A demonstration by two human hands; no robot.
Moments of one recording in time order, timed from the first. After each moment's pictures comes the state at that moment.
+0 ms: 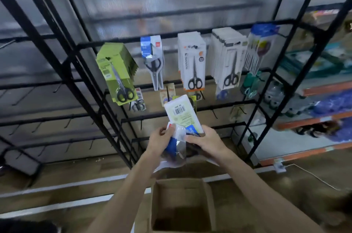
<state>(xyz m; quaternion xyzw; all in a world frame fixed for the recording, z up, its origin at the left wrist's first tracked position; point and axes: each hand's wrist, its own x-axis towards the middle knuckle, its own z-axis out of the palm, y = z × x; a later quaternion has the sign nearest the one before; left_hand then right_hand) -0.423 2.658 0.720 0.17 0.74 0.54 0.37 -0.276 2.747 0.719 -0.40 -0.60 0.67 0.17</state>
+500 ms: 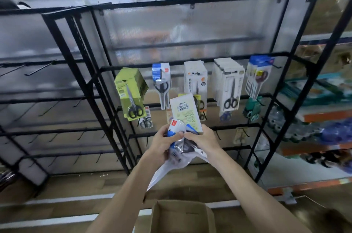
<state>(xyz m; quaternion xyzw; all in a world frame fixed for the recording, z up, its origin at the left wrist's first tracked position) -0.407 2.653 0.783 0.17 0.57 0.67 0.44 -0.284 2.752 0.783 -0.37 -0.60 0.66 0.25</state>
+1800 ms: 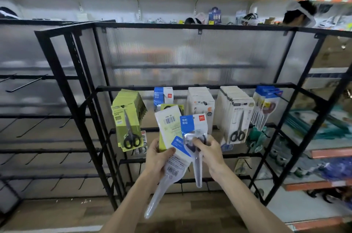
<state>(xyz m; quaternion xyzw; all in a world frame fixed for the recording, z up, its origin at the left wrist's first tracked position) -0.484 2.715 0.781 0.15 0.58 0.72 0.36 -0.356 2.827 0.796 -0.38 -0.54 0.67 0.34</state>
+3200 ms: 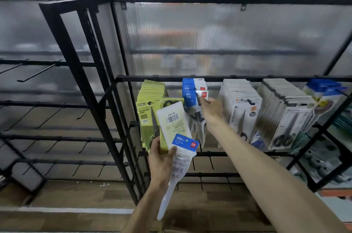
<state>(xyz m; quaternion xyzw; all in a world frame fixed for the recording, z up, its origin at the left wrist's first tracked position) -0.574 2.692 0.749 0.15 0.63 0.74 0.20 -0.560 2.897 0.822 -0.47 -0.65 0.49 0.33</state>
